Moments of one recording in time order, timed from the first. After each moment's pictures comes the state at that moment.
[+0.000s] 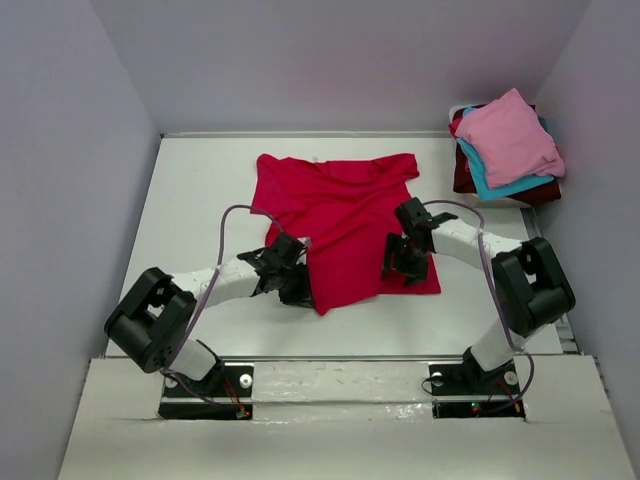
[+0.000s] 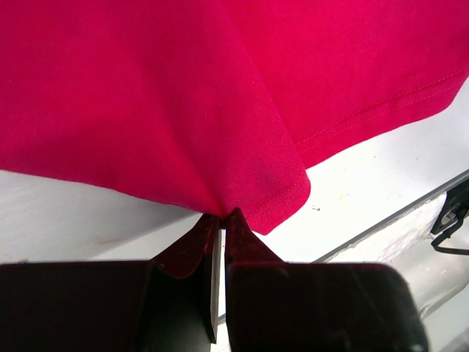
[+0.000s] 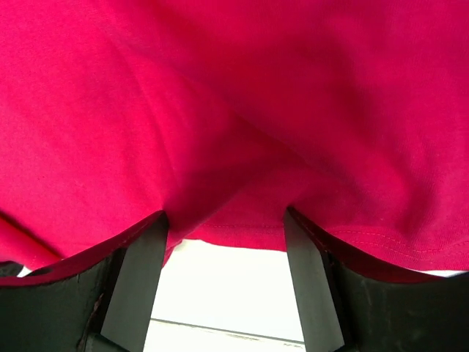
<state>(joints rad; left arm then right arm) -0.69 1.46 0.67 -0.28 0.27 -0.69 0.43 1.64 0.97 -0.64 -0.11 0.65</state>
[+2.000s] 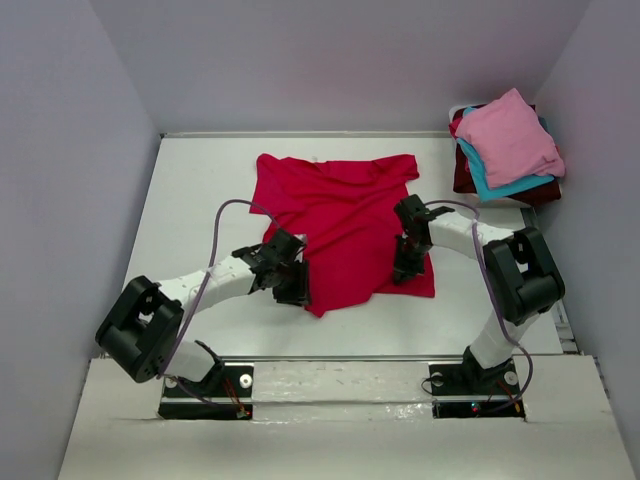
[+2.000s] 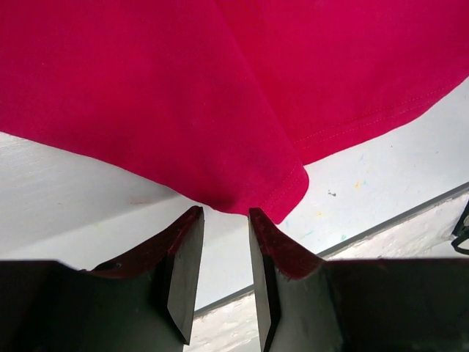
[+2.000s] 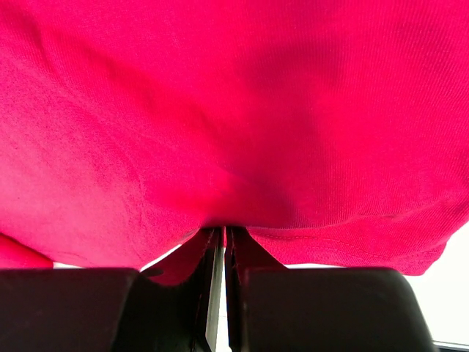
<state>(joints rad) -0.69 1.39 0.73 -0.45 0.19 -0.65 0.40 1.73 1.03 -0.71 -0.10 0.64</state>
